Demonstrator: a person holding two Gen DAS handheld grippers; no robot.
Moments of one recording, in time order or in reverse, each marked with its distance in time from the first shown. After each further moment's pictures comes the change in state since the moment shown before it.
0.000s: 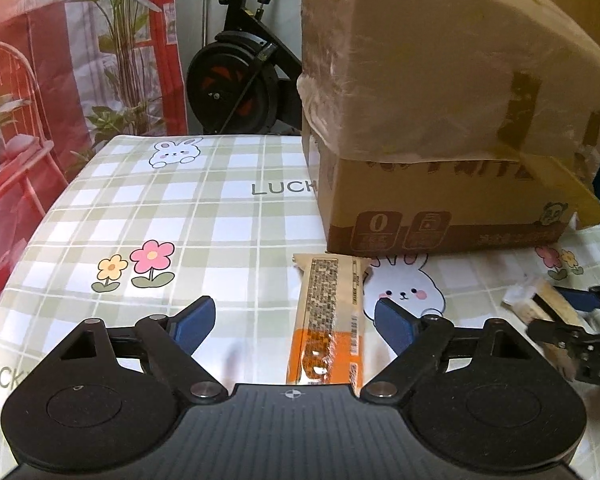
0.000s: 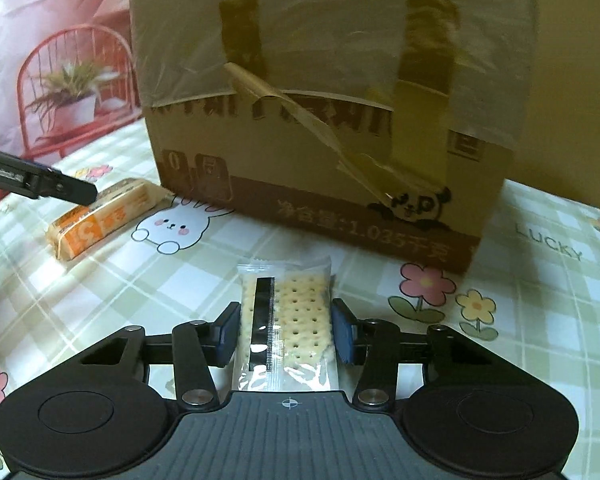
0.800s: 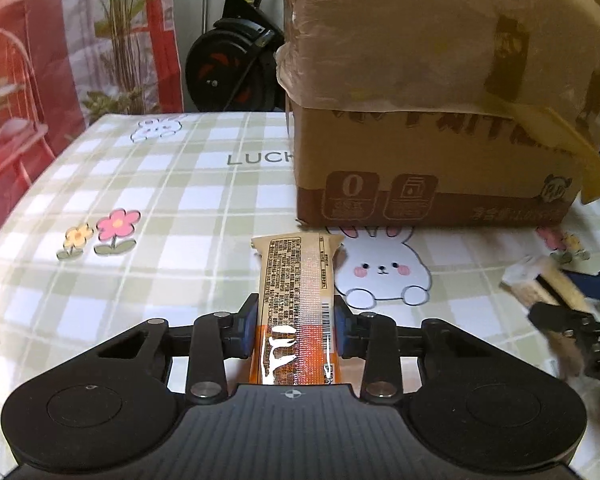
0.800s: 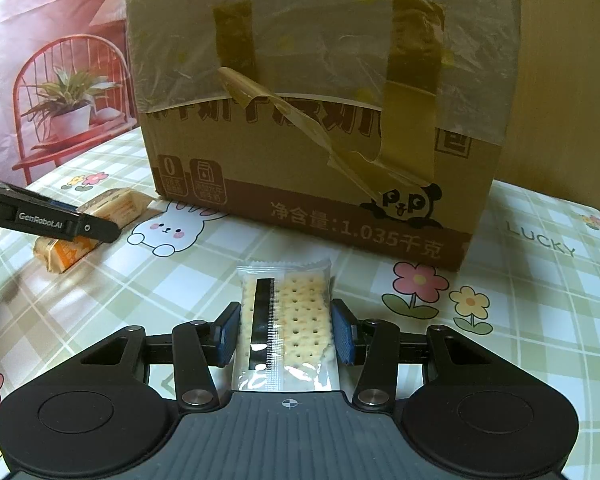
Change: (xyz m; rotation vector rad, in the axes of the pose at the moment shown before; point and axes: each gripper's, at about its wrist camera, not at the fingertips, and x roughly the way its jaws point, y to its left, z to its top) left arm 0.015 -0.024 -0.022 -0.020 0.021 -0.005; right arm -0.003 0.003 -0.004 -0.002 -0.019 -0.011
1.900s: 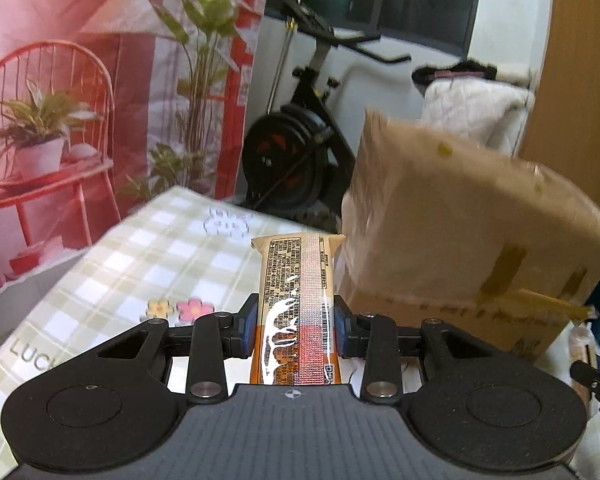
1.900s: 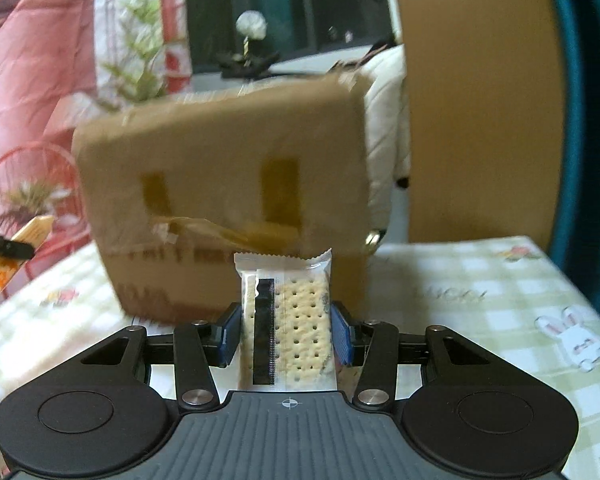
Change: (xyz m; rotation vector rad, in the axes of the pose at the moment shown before) left arm -0.086 0.033 0.042 -0.224 -0.268 0.065; right arm -0.080 -0.040 0.030 0.174 -0.289 -0.134
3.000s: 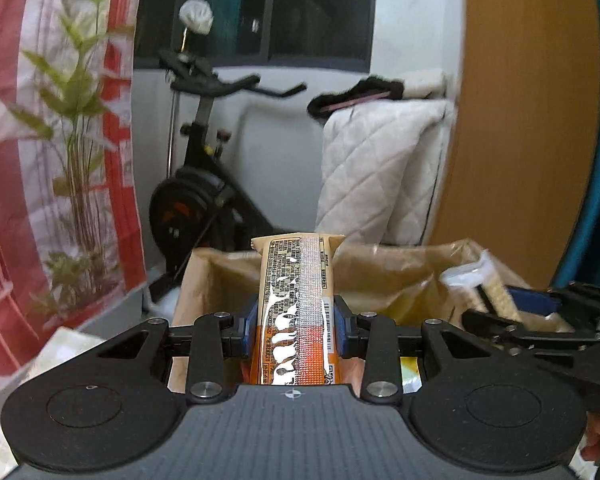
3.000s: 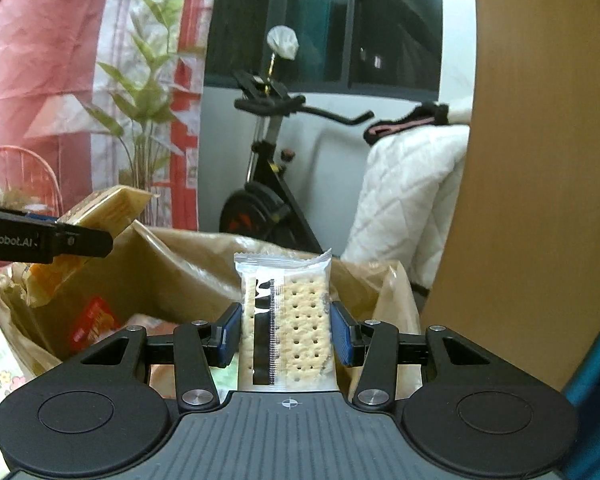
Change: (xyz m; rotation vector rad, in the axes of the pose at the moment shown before) left arm 0.089 -0.123 0.123 0.225 -0.057 -0.184; right arm 0.120 0.041 0.173 -0.204 0.023 -0.026
